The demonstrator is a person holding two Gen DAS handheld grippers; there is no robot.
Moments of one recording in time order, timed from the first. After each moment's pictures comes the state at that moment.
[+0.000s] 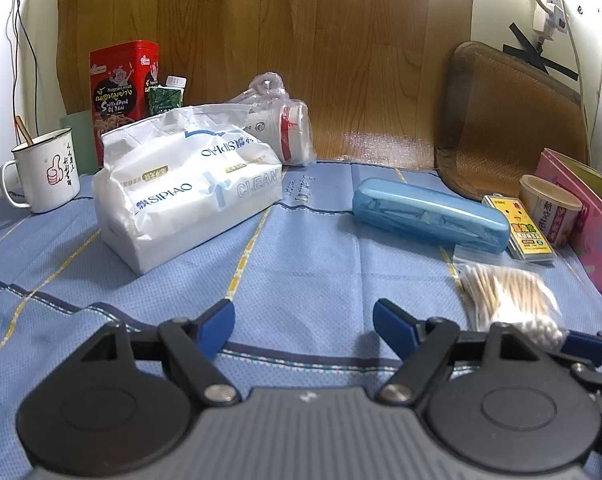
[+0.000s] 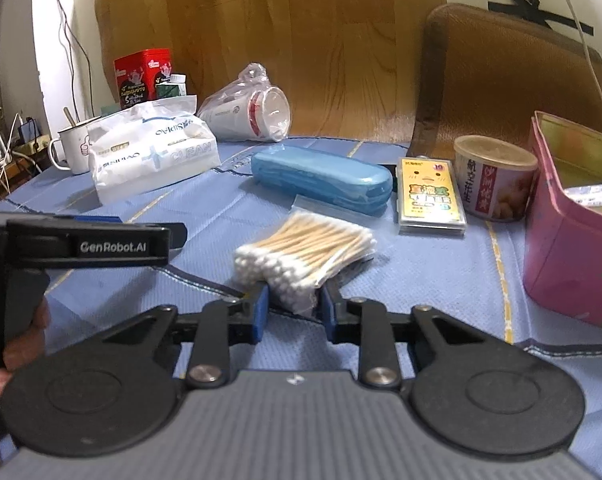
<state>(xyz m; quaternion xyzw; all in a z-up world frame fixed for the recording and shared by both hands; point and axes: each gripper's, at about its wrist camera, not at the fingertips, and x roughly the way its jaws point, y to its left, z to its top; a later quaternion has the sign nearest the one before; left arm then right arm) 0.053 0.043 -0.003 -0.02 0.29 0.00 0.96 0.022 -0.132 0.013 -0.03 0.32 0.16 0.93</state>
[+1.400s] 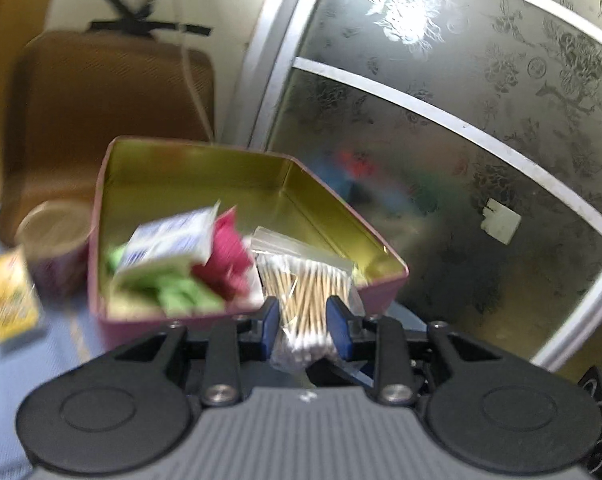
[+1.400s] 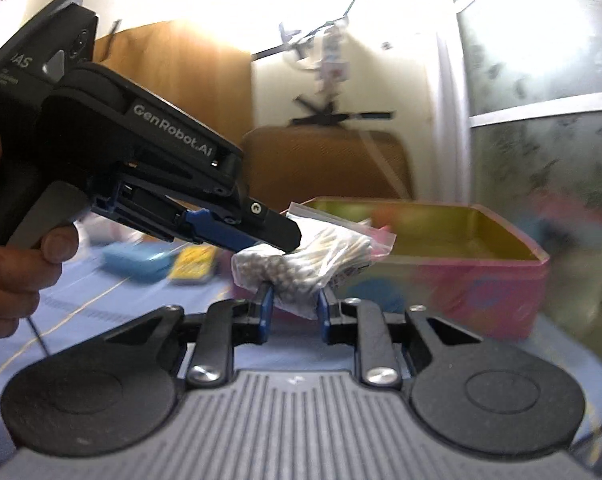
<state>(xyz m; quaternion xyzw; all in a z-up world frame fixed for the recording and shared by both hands) 0.043 -0.235 0.077 -0.01 0.31 -0.45 0.84 -0.086 -0.311 0.051 0.00 0.14 -0.02 0.99</state>
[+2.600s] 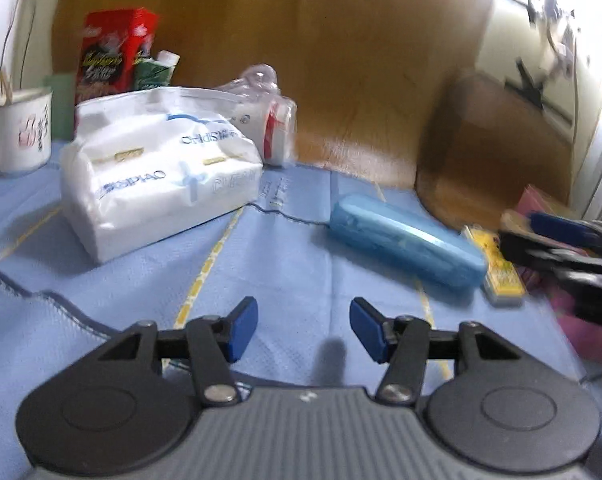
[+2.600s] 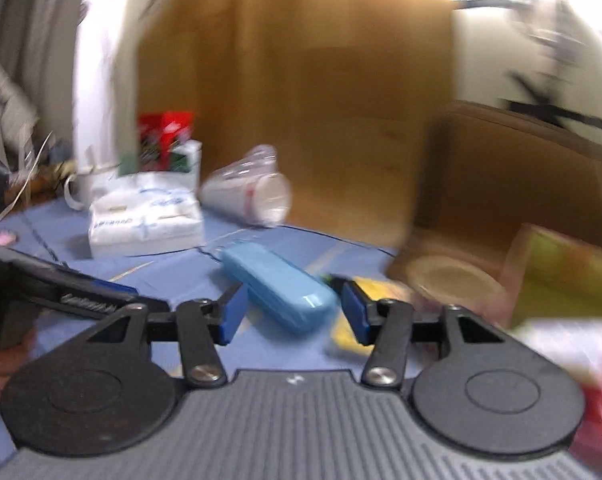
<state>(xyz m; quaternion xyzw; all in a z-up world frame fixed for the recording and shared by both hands) 0.066 0.051 -0.004 -0.12 0.29 -0.05 0.95 0.090 -0.170 0.050 -0.11 0.21 0.25 0.94</state>
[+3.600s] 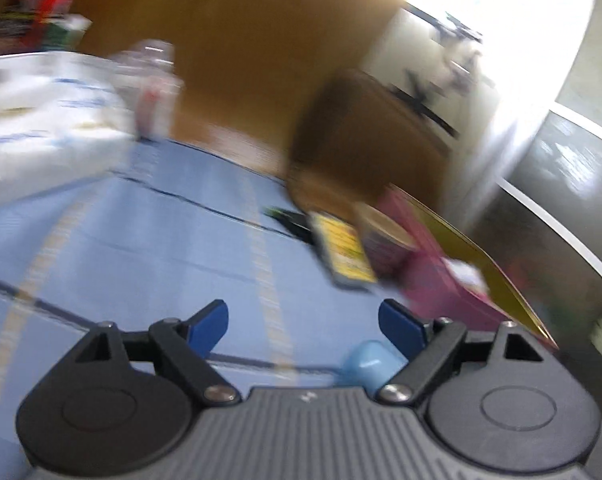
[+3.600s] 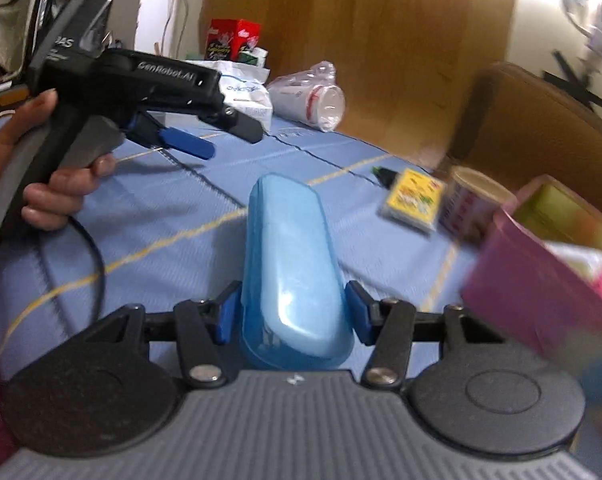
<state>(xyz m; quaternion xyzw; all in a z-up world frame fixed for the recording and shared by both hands) 0.040 0.017 0.001 -0.18 0.28 -0.25 0.91 -0.037 -0.197 0.020 -0.16 0.29 0.25 0.91</state>
